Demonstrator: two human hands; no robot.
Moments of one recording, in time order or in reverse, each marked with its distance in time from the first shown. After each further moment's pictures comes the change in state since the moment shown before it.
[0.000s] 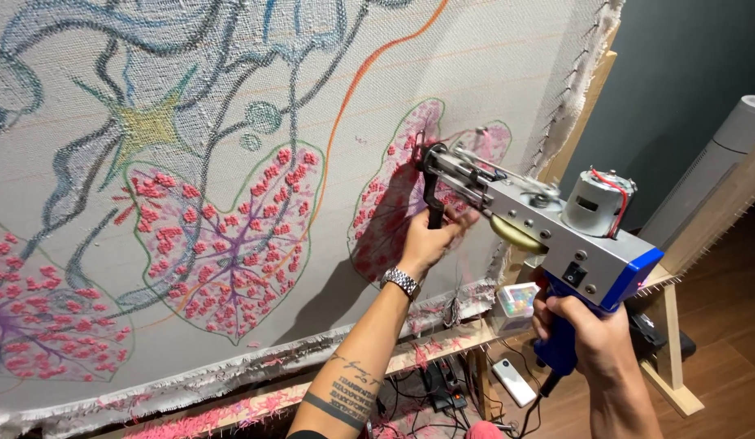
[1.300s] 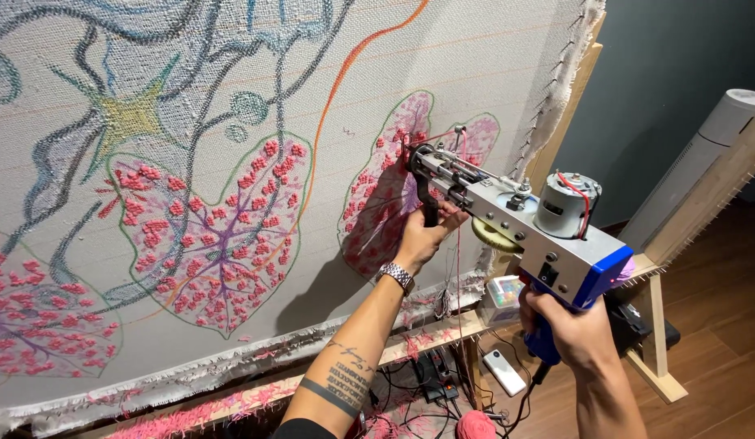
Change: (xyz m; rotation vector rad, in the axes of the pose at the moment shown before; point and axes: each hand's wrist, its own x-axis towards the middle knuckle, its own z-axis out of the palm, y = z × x) left_hand 0.007 -0.033 0.005 -0.021 -0.027 0.181; right_hand -0.003 0.015 -0.017 -0.204 -0.004 -0.057
